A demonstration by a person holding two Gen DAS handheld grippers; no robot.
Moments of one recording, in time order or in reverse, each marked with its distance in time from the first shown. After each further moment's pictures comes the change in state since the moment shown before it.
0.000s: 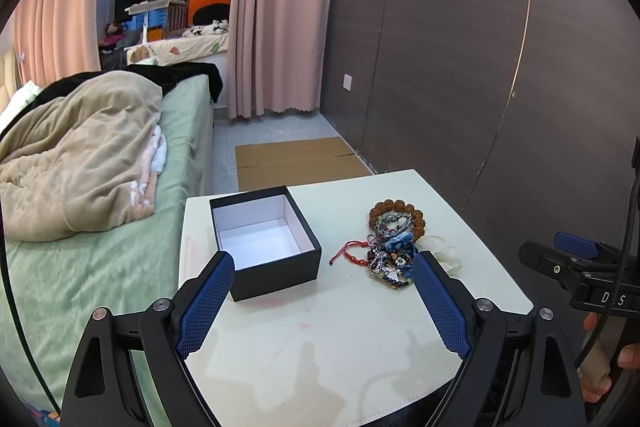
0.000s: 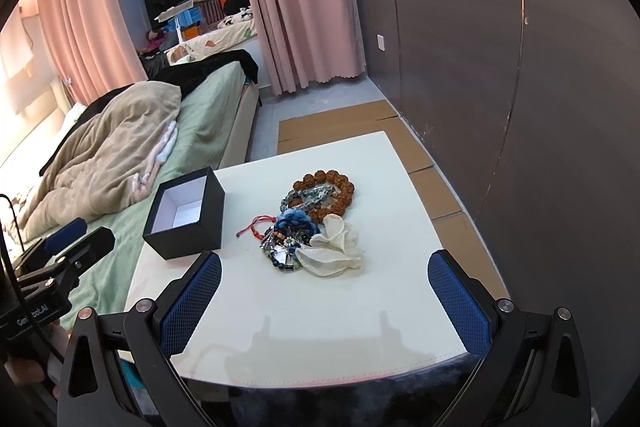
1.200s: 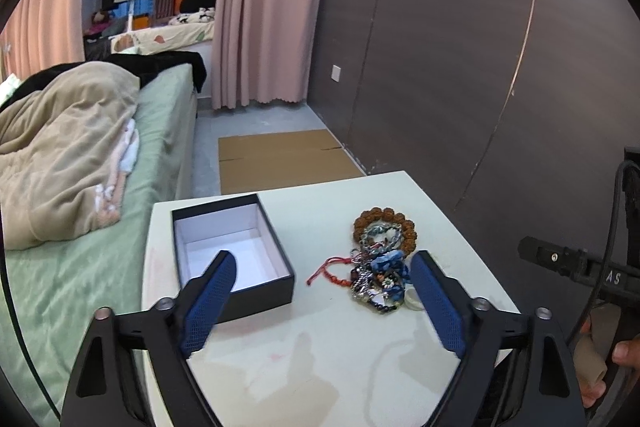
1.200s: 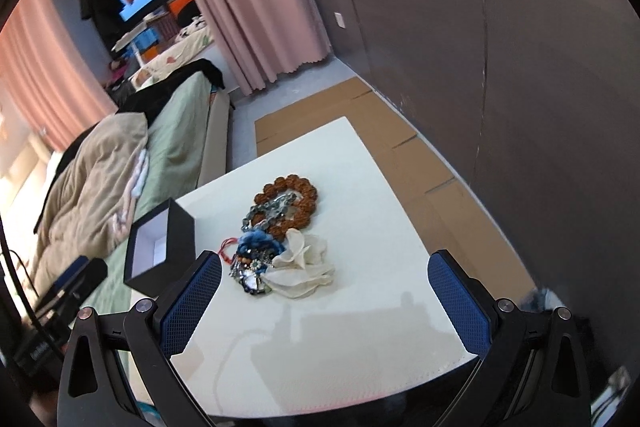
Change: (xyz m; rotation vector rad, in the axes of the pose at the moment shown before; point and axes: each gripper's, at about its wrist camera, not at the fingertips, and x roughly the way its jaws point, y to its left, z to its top) left arm 0.047 -0.013 0.020 -0.007 0.047 -0.060; right arm 0.034 -0.056 0.019 0.225 0.070 -0.006
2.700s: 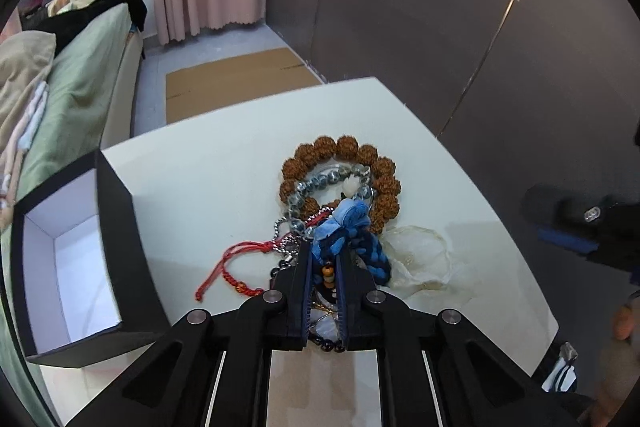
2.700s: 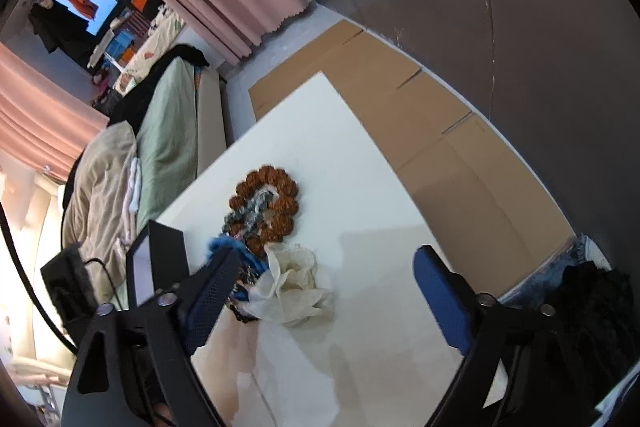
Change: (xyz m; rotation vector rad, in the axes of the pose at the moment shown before) left arm 0.133 -0.049 -0.004 0.070 0.290 -0.082; right arm 0.082 -0.037 0.027 0.183 0.215 0.092
